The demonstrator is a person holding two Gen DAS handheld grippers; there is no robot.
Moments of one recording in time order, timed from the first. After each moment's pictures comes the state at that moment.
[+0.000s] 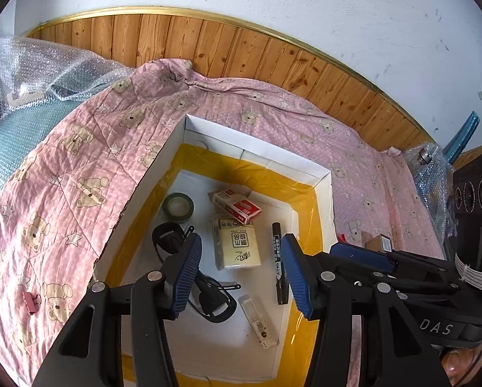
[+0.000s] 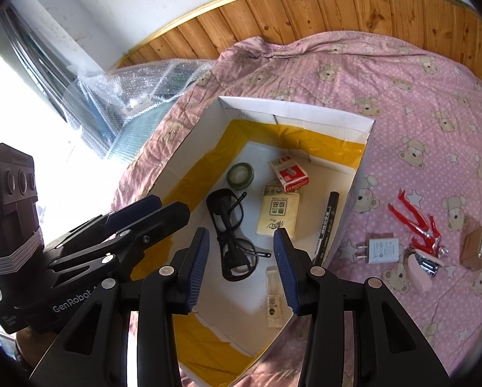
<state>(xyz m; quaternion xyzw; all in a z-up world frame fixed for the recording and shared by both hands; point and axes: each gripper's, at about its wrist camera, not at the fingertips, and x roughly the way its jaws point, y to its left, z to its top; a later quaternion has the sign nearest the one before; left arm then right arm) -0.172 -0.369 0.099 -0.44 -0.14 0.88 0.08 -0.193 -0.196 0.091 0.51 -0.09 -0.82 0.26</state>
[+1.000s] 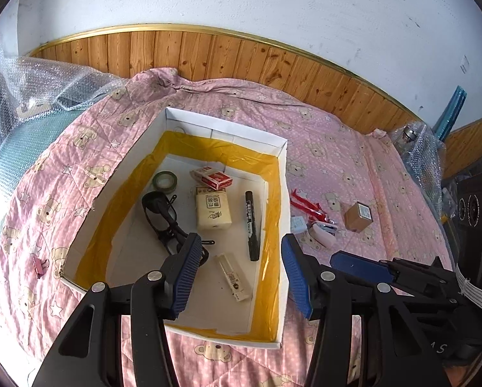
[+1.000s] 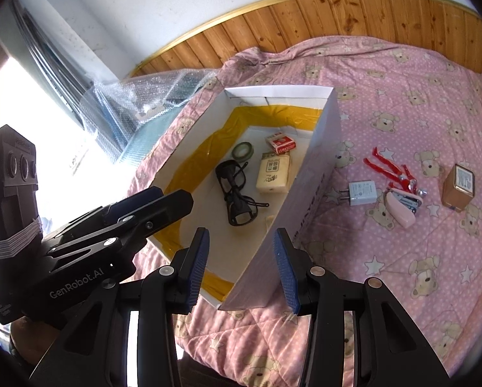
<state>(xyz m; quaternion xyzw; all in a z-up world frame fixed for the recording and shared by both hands) -0.089 -0.314 0.124 -0.43 -0.10 0.89 0.08 -0.095 -0.142 0.102 0.48 -0.12 -0.83 0.26</state>
